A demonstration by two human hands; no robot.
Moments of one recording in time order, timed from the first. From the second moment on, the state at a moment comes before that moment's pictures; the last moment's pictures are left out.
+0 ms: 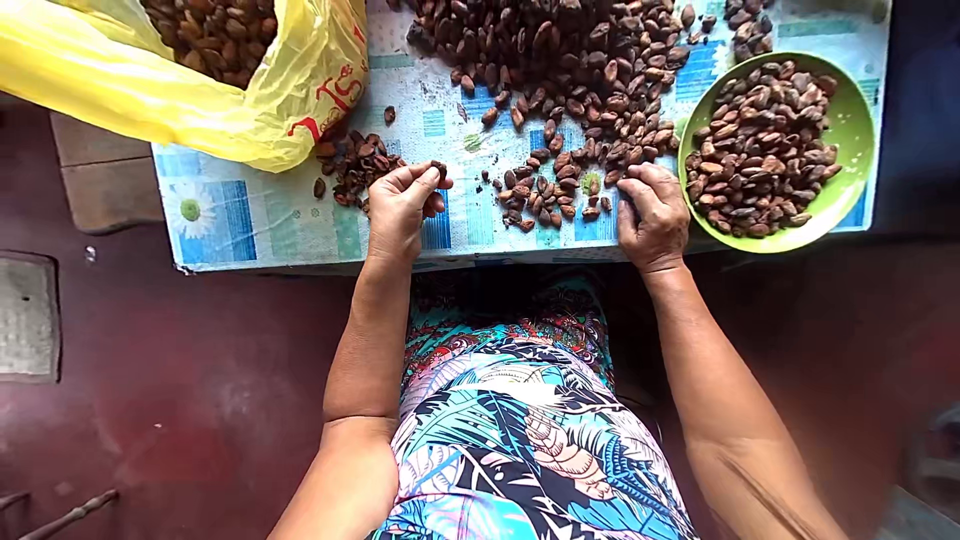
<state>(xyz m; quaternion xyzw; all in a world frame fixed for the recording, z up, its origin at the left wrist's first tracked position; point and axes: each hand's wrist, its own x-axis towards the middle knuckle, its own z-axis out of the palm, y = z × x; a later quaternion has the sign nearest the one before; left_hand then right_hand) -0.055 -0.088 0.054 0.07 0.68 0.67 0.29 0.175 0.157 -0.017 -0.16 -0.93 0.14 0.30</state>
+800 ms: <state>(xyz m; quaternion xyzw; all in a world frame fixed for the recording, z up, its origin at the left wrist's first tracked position) -0.071 -0.111 0.048 0.27 0.90 0.32 0.07 0.176 0.157 -0.019 -0.17 -0.93 0.14 0.31</state>
